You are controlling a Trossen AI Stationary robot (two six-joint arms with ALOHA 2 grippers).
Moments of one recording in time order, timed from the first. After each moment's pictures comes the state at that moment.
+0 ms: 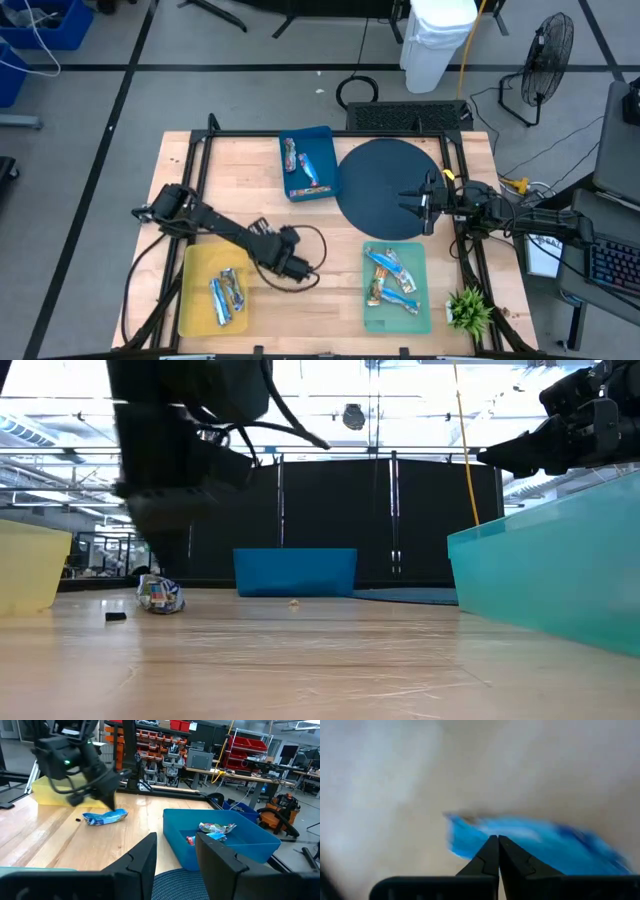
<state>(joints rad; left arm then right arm) -0.36 1.94 1.30 -1.14 -0.36 -1.01 -0.20 0.19 0.08 0.08 -0.08 -0.14</state>
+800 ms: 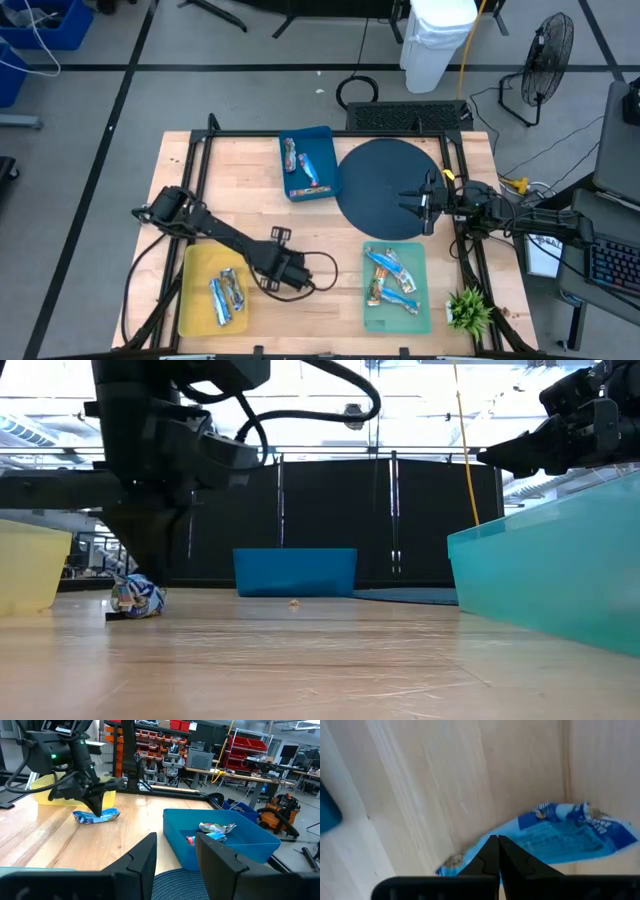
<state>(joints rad) -0.41 1.94 1.31 -1.03 -0.27 -0.21 -0.20 0.19 0.08 0.08 -0.08 -0.14</state>
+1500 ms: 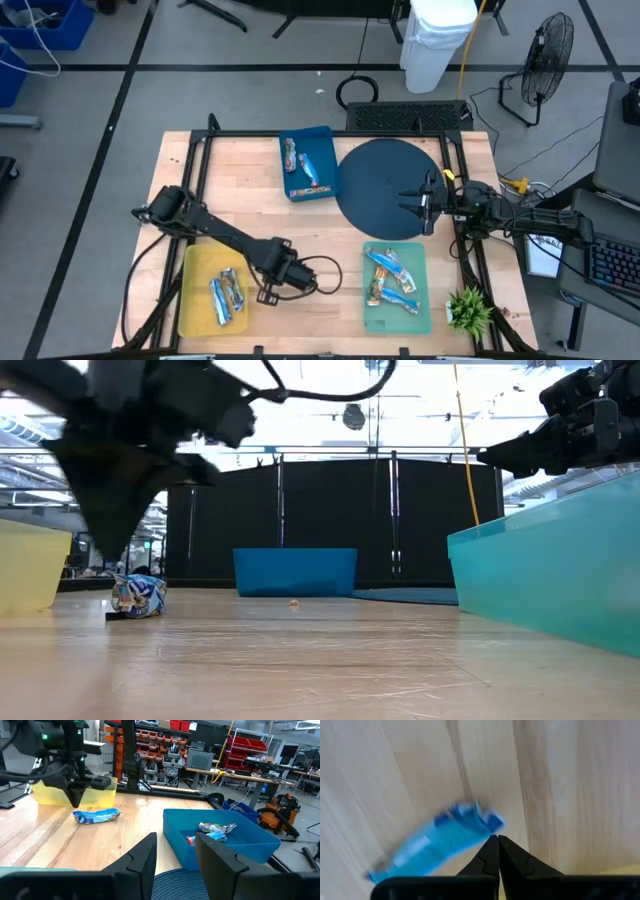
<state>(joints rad) -0.41 1.94 1.42 -1.09 0.05 -0.20 -0.20 0.19 0.08 0.08 -0.08 -0.14</state>
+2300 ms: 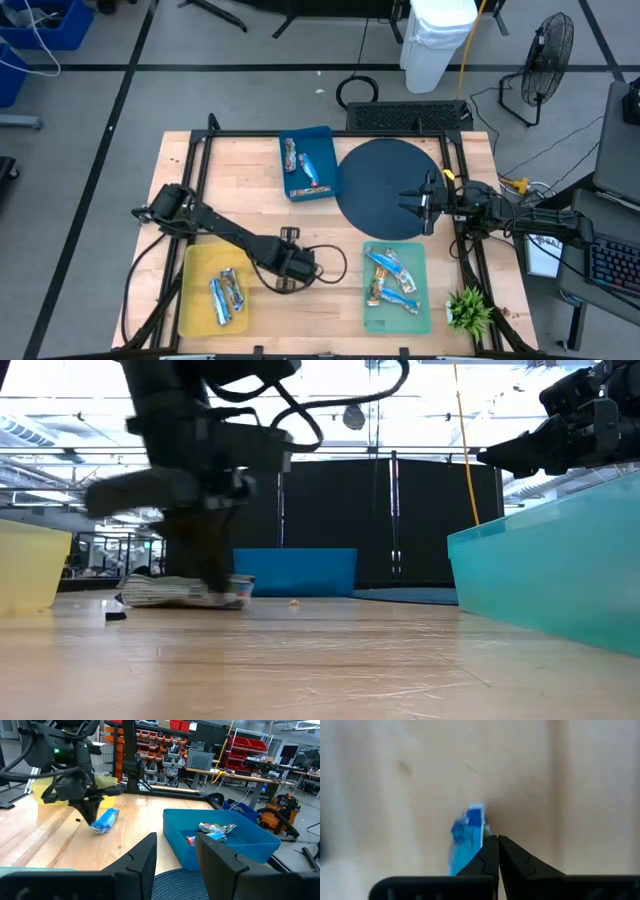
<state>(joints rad) -0.37 1.94 1.27 -0.77 -0.26 -0.25 -0.20 0.19 0.08 0.08 -0.08 -0.14</state>
